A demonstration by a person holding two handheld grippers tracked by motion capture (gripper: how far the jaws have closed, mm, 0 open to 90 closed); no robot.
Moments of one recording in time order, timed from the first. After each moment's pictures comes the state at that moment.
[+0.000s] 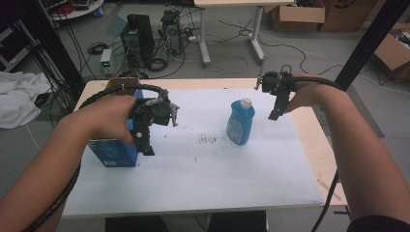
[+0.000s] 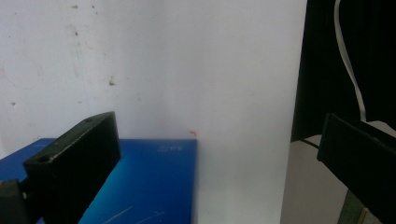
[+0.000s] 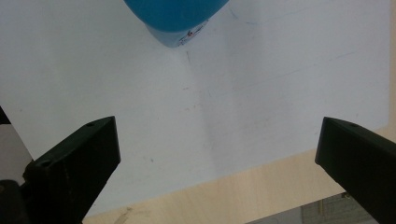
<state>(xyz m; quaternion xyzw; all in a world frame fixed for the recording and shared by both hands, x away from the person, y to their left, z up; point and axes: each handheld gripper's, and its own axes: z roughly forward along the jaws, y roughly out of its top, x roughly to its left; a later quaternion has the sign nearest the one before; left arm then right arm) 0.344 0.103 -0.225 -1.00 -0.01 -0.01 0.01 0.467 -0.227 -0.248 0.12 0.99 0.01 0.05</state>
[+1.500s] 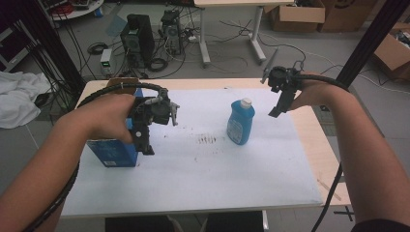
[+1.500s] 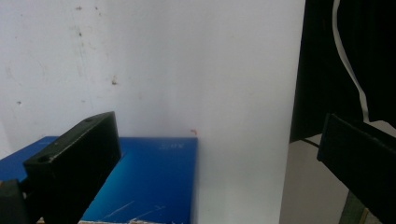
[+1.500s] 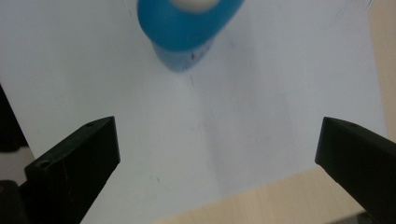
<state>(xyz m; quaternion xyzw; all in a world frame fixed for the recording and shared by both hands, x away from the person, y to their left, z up) 0.341 0.102 -0.218 -1.00 -0.01 -0.01 0.00 0.461 -0.243 -0.229 0.12 0.99 0.10 0.05</state>
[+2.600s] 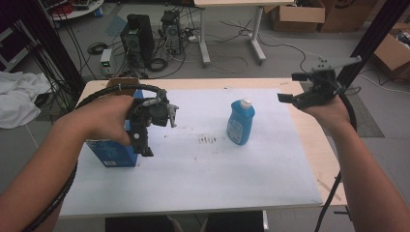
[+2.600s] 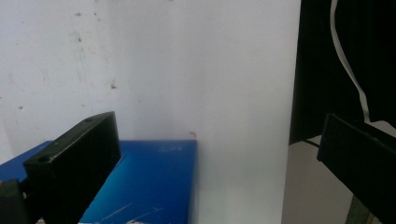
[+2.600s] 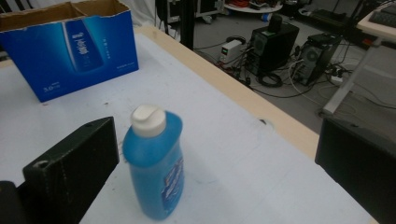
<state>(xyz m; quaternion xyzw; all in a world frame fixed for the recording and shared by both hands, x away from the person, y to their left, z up) 0.336 0.106 -0.218 -1.00 0.00 -0.02 -0.01 0.413 -0.329 -0.240 0.26 0.81 0.49 0.18</state>
